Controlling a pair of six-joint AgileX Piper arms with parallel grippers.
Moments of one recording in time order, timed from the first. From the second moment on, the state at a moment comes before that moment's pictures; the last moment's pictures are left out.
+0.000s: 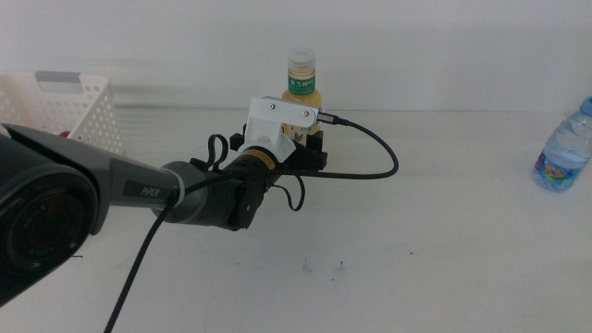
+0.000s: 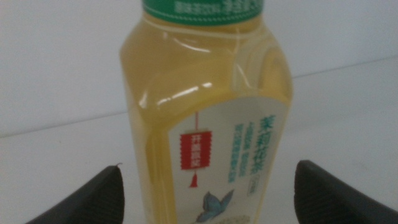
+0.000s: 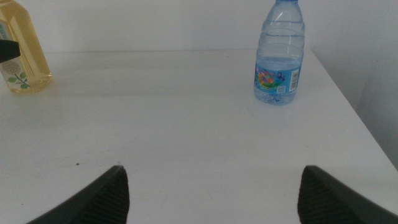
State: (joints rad) left arm -0.53 2.15 -1.17 -0.18 -0.60 0.03; right arm 0.04 0.00 0.00 -0.08 0.33 0.10
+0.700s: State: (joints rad) left arm -0.51 2.27 -1.34 -0.18 -0.58 0.03; right arm 0.04 0.00 0.00 -0.07 0.33 0.10
